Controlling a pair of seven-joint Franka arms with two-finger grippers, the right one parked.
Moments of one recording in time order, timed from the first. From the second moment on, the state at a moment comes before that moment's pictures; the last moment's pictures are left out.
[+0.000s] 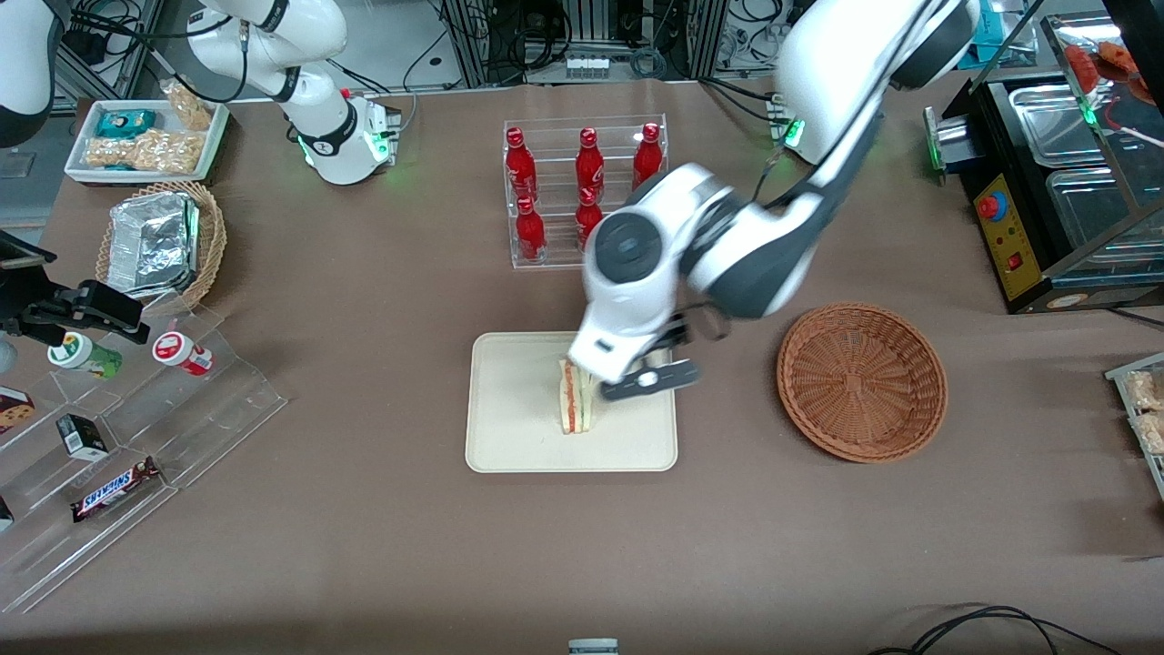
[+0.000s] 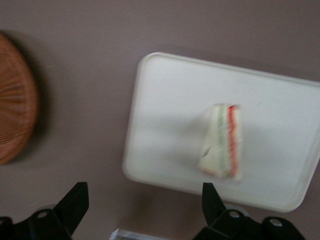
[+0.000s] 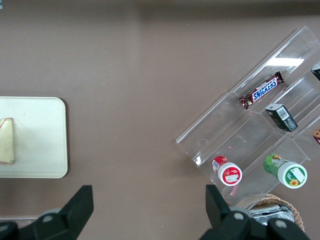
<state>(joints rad) -0.41 0.61 -0.35 -1.13 0.21 1.58 -0.90</state>
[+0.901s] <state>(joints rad) 0.22 0.03 -0.34 -1.45 0.06 1.18 -0.26</state>
